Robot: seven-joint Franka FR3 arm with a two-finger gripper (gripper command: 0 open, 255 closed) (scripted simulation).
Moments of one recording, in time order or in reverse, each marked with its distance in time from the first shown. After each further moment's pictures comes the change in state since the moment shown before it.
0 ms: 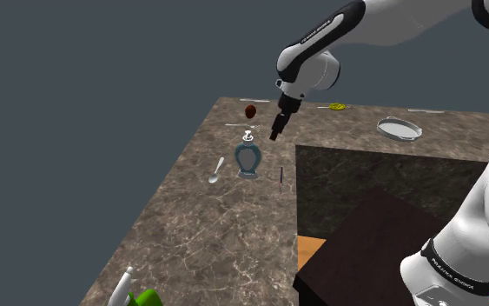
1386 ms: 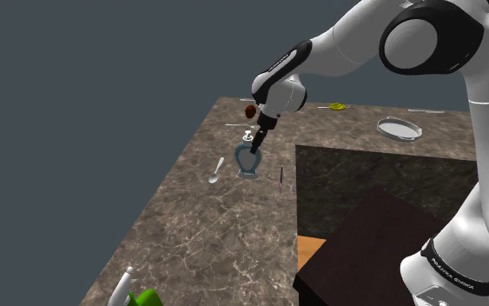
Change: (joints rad) arm -0.048 0.347 0.099 0.274 0.168 0.056 -0.185
